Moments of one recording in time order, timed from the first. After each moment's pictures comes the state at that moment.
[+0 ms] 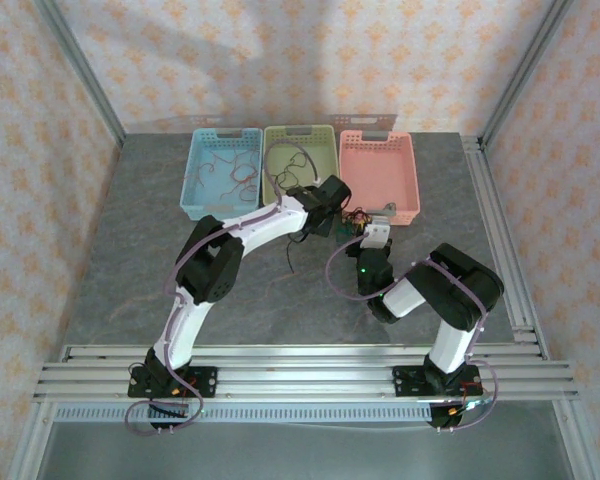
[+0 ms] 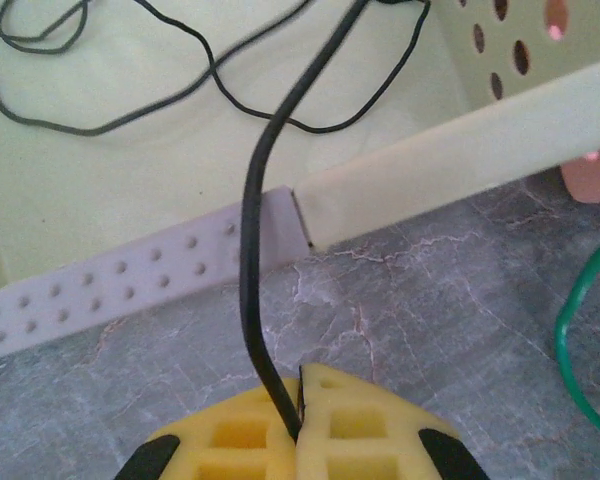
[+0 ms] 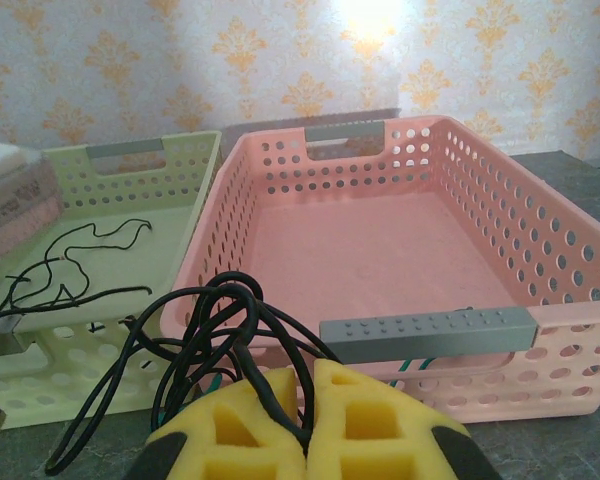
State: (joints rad) left arm -0.70 2.20 1.81 -0.78 -0.36 -0.39; right arm 0.67 1.76 0.39 1.29 0.71 0.13
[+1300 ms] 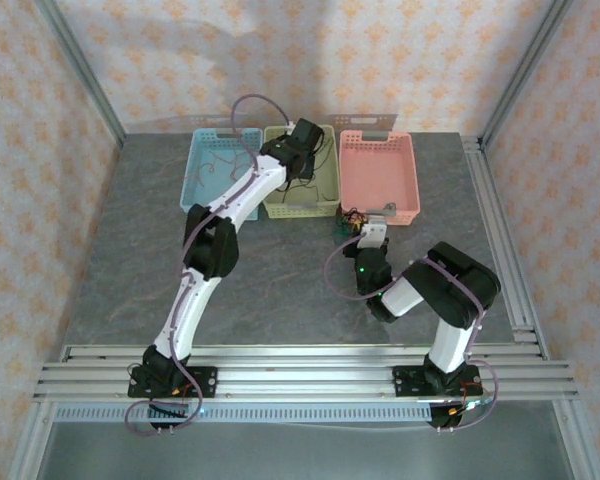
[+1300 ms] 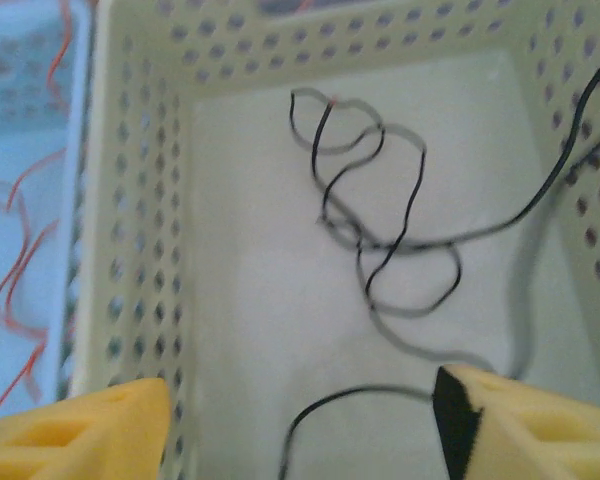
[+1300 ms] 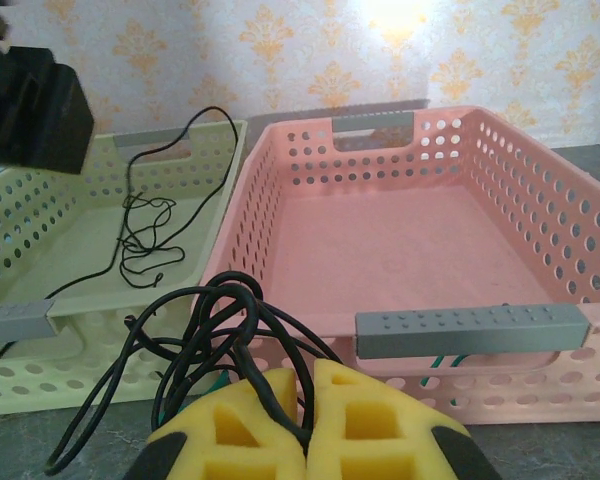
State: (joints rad) left arm -0.48 2.41 2.32 -0.87 -0.41 -0.33; right arm 0.67 1.79 0.40 1.29 0.65 0.14
